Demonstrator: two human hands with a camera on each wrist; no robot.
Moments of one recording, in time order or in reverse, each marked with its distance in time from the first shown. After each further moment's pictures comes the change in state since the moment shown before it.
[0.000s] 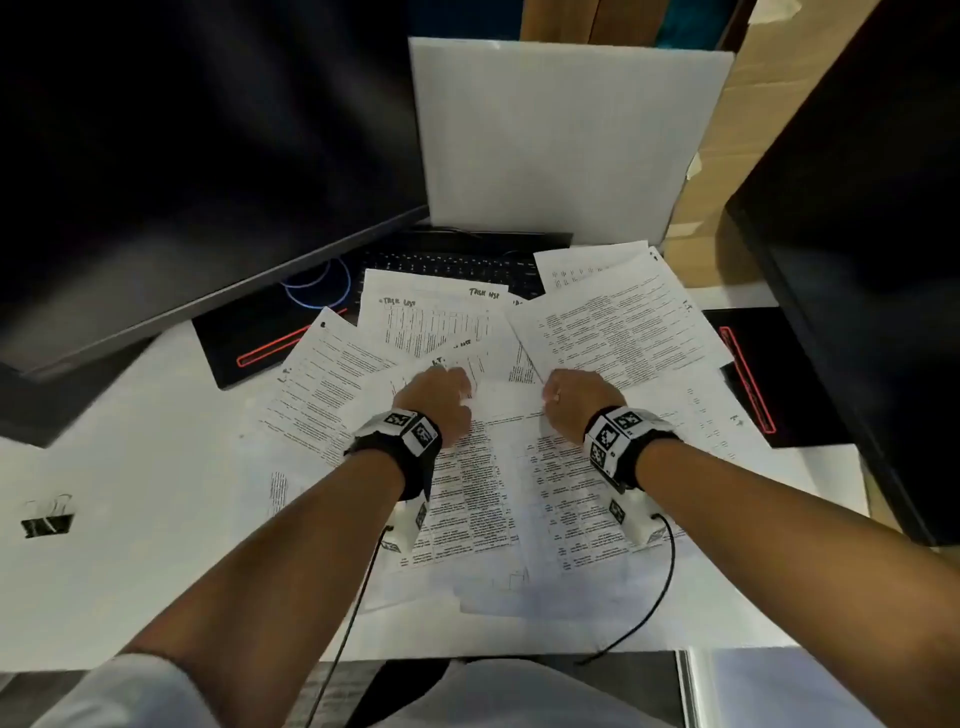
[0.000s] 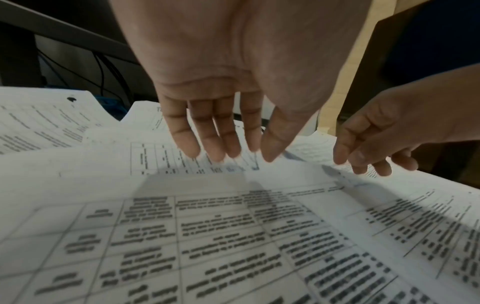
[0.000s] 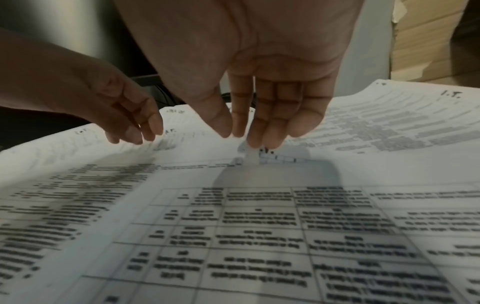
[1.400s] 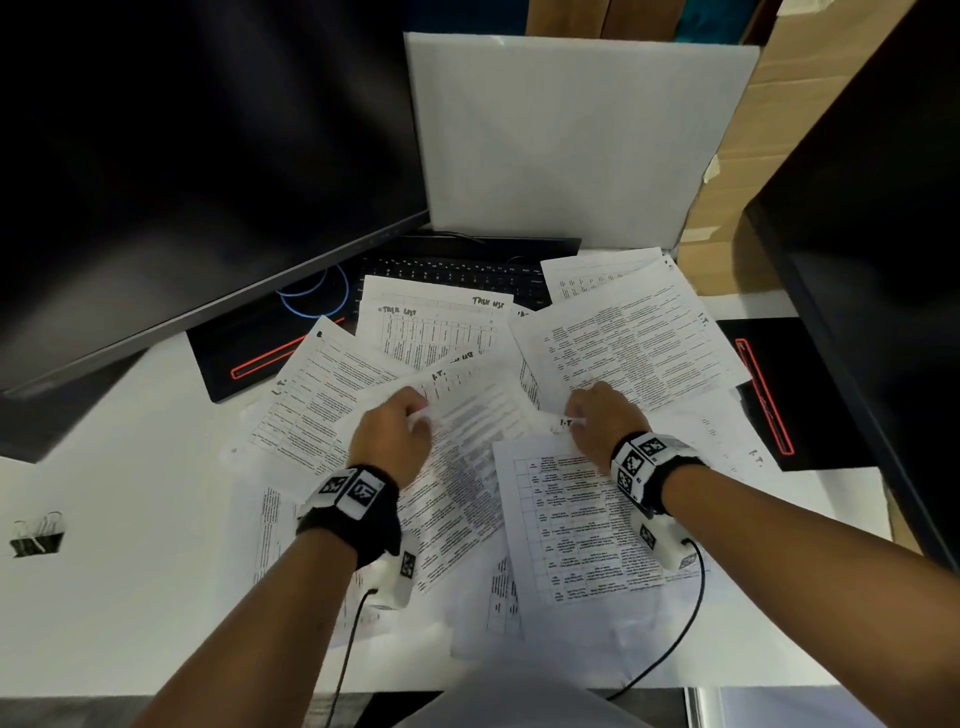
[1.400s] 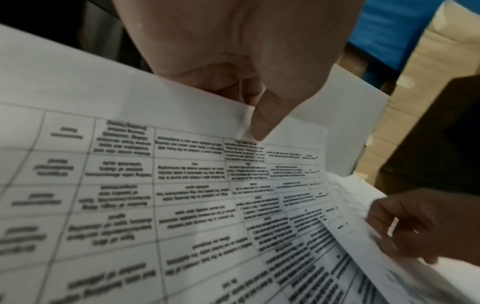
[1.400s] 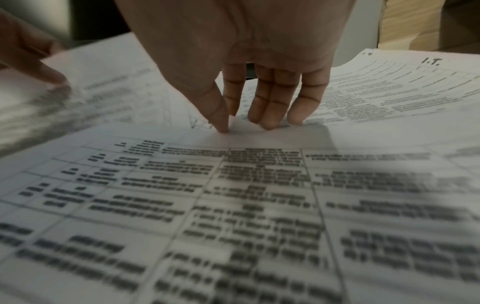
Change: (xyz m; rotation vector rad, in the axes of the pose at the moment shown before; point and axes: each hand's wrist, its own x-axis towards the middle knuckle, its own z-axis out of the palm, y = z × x) left_hand -0.027 -0.029 -0.005 -0.320 0.261 -0.150; right_hand 0.020 0.039 0.015 -0.052 0.106 -0.067
